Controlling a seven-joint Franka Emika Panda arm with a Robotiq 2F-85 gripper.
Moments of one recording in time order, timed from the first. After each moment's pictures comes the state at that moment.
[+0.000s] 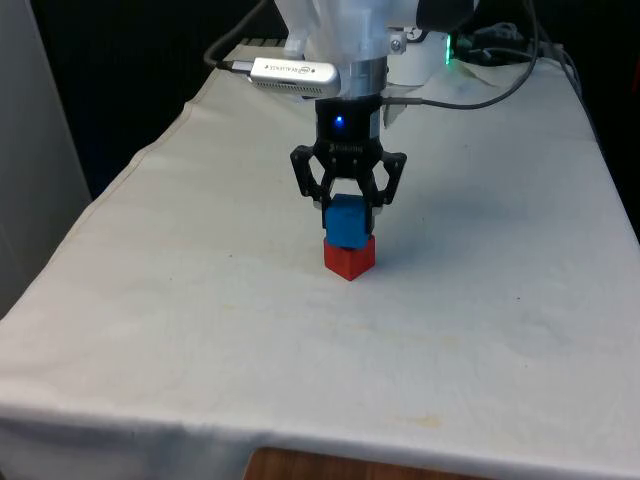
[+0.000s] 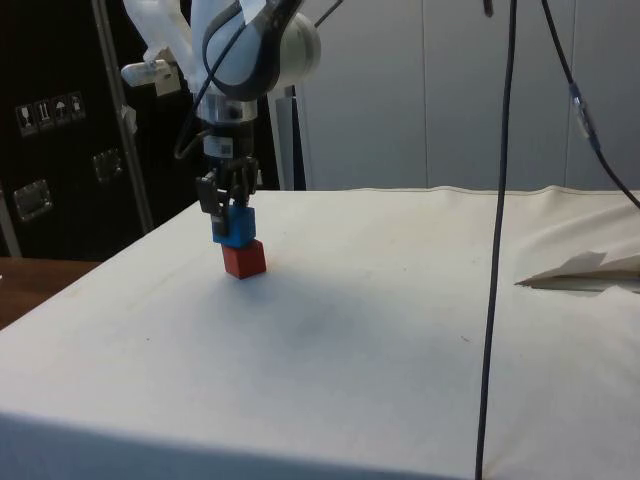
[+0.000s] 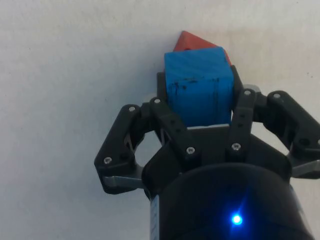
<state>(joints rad) 0.02 0.56 -0.10 -1.86 0.09 2.57 -0.05</state>
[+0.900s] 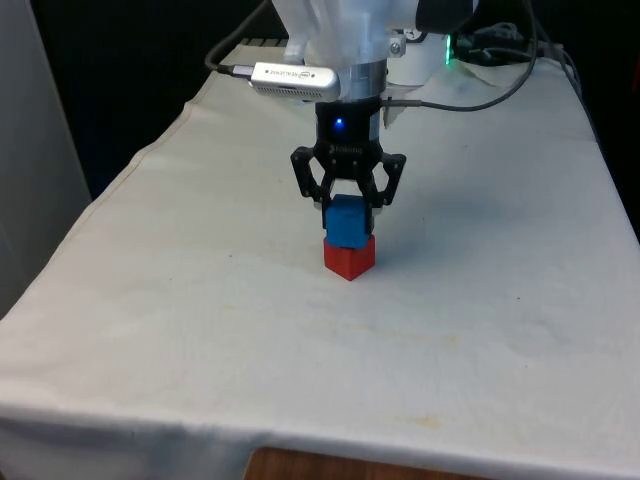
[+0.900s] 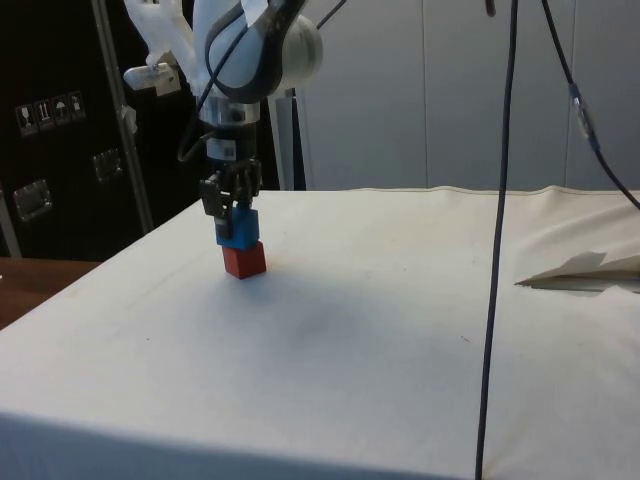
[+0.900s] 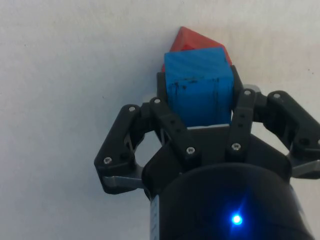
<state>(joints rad) 0.02 0.56 -0.10 -1.87 0.09 2.57 -0.05</state>
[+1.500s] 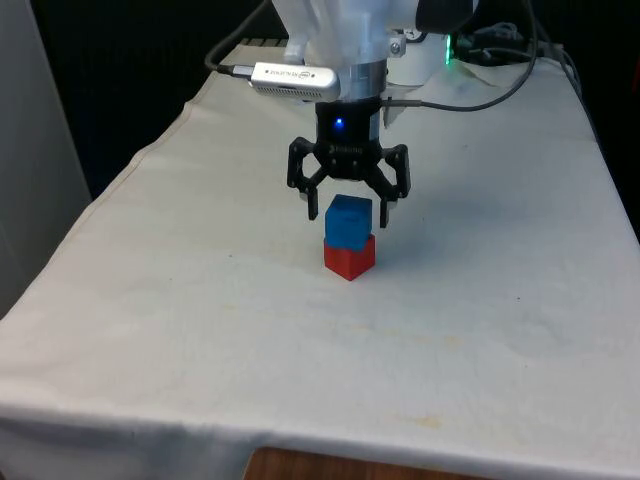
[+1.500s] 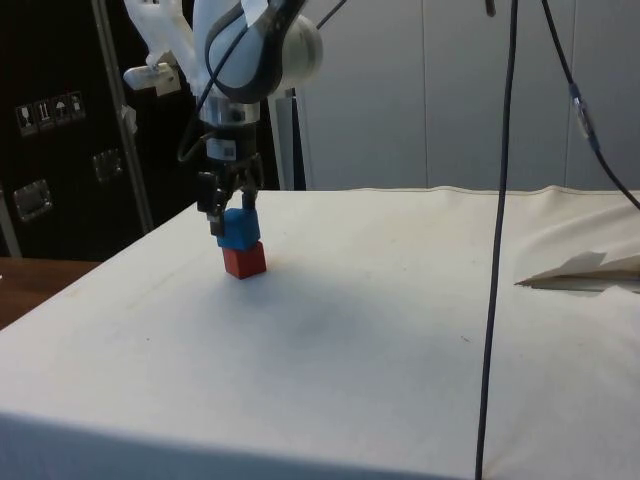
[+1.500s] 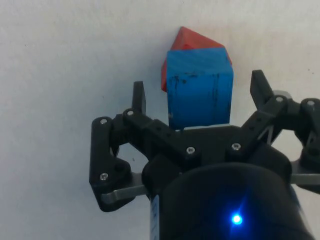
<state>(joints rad) 0.02 0.56 -0.10 -1.87 0.09 2.57 -0.05</state>
